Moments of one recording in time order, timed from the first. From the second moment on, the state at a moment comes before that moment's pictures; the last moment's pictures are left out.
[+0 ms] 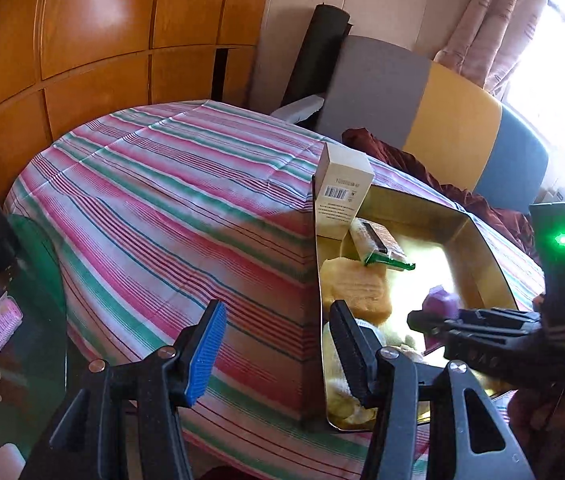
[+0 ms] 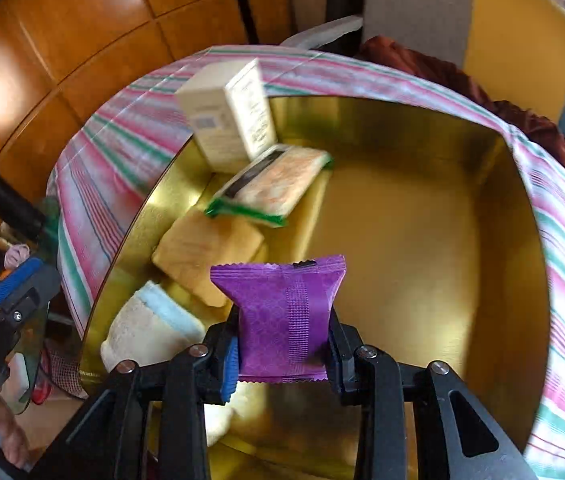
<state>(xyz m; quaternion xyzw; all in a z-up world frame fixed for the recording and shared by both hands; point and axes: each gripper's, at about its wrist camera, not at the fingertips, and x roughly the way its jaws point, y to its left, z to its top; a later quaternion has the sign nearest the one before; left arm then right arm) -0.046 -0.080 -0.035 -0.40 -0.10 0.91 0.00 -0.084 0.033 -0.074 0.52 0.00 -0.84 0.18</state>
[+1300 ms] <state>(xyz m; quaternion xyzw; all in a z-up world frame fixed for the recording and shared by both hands) -0.030 0.059 0.002 -0.38 0.02 0.91 0.18 0.029 0.399 0.016 0.38 -0.14 -0.90 -0.14</state>
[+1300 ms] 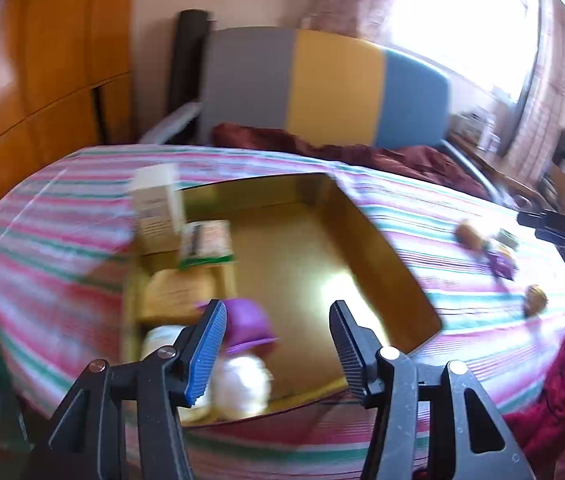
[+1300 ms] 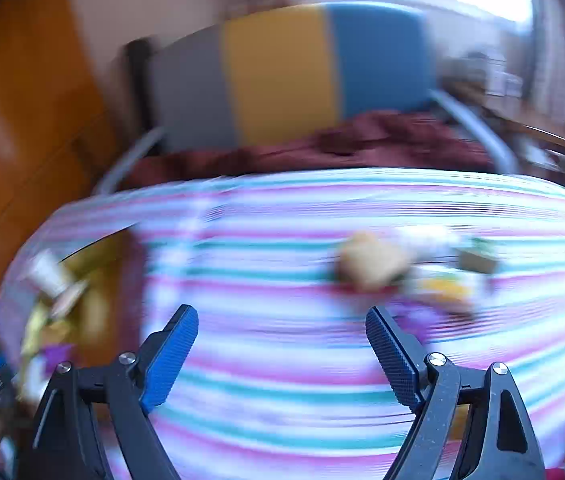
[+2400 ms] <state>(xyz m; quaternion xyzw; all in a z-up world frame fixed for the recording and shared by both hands) -0.057 0.445 -0.041 -0.48 0.13 0.74 0.45 0.114 0.554 -0.036 0.29 -0.45 -0.80 -0.28</state>
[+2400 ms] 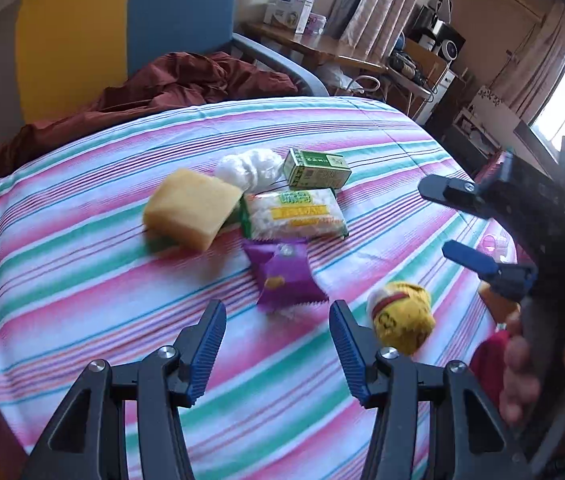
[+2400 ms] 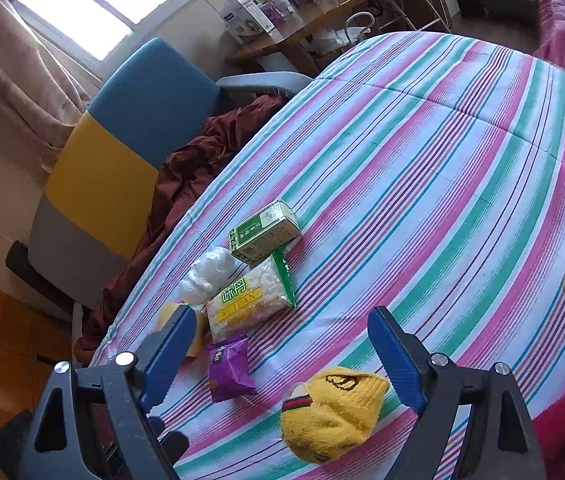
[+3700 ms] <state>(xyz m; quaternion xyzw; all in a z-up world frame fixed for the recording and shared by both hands) -0.016 0.356 -0.102 -0.40 0.14 0.82 0.40 0.107 0.564 -0.067 0.37 -0.46 -0.75 -0.31</state>
